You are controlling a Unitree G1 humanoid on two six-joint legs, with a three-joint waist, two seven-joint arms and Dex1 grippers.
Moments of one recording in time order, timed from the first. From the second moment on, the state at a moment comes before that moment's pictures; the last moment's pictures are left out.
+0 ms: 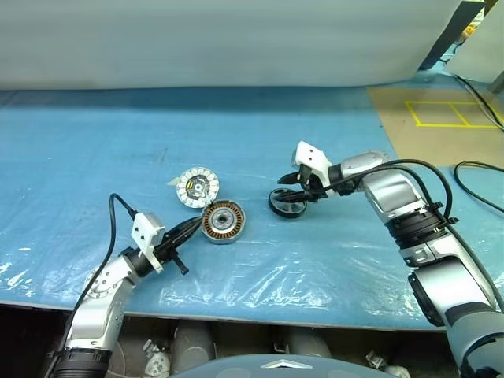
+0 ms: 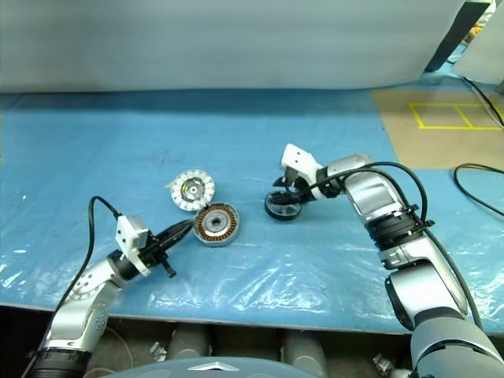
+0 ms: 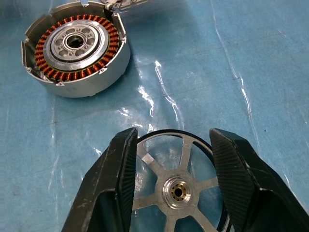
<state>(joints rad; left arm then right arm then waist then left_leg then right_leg) 0.10 0.37 0.07 -0.05 -0.39 -0.08 -0.86 -0.78 -0.59 0.35 0.23 0.10 0.58 1.20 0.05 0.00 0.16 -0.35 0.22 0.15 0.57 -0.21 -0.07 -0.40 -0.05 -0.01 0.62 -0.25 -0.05</state>
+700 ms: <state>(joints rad) 0.10 0.37 0.05 -0.08 -0.39 -0.07 -0.85 -0.78 -0.60 0.37 0.25 0.07 0.77 1.15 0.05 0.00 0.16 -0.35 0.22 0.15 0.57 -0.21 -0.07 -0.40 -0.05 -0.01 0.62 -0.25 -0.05</state>
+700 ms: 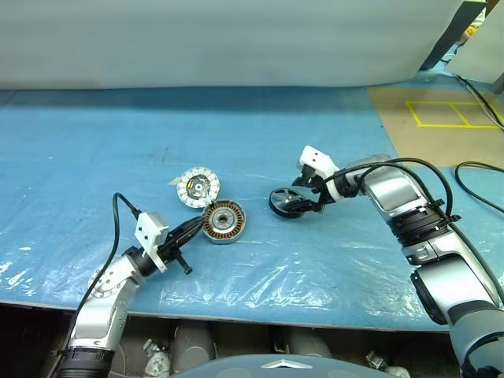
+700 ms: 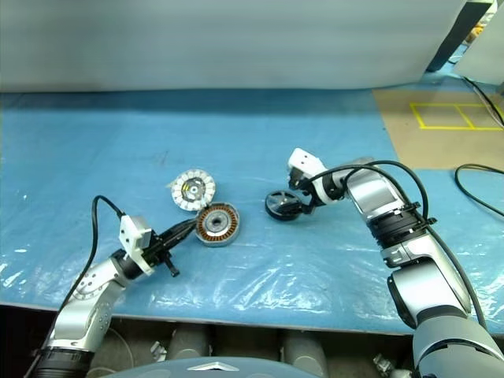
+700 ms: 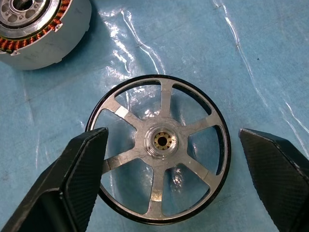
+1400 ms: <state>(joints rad) 0.10 0.37 0.04 -0.07 -0.38 -0.07 -0.83 -0.79 -0.60 0.37 0.25 0.08 0.80 1.15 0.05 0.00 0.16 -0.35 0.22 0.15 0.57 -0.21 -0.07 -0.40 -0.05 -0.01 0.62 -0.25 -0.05</state>
